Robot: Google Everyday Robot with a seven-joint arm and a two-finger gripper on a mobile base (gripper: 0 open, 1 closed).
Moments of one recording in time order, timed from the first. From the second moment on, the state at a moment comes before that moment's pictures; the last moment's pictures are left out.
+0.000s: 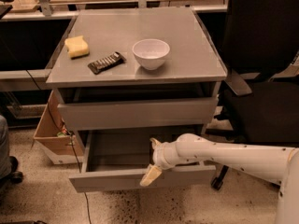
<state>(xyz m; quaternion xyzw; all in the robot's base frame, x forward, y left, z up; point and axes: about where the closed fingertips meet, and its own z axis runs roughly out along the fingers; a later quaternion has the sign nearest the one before) 0.566 0.009 0.470 -0.59 0.72 0.18 0.32</state>
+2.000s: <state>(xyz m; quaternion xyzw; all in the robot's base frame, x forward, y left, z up) 0.481 0.012 0.451 -0.59 0.72 0.21 0.29</state>
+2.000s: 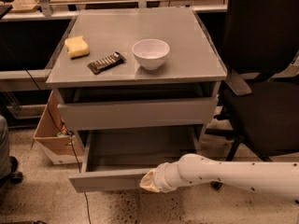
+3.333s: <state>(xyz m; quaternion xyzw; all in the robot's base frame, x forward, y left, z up) 0.535 -0.016 0.414 -0.61 0.70 0.18 0.32</state>
